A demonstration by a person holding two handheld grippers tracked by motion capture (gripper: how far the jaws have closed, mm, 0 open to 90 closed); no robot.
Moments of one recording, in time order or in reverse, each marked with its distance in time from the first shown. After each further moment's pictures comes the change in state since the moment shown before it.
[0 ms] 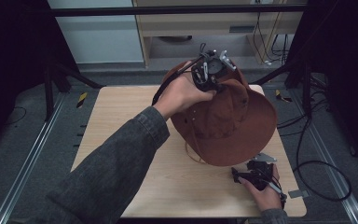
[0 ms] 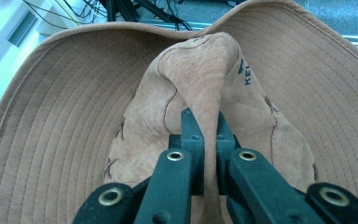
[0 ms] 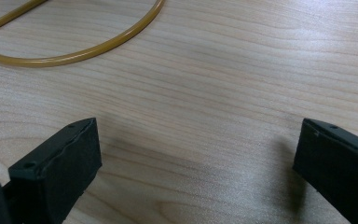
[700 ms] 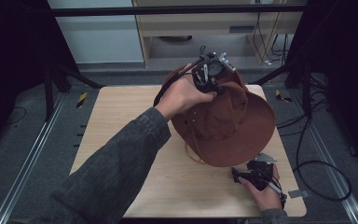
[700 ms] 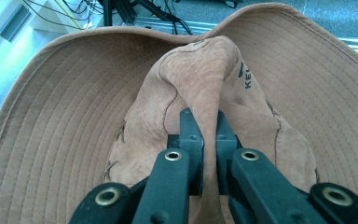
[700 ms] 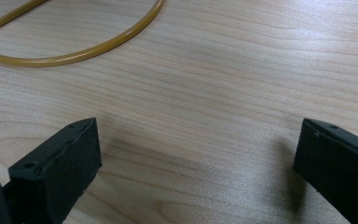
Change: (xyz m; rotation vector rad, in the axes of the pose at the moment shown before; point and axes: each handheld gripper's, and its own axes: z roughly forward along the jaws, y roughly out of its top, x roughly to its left) left arm 0.002 -0.004 0.009 0.000 -0.016 -0.019; right arm 0.000 0.000 0.000 0.000 0.000 0.000
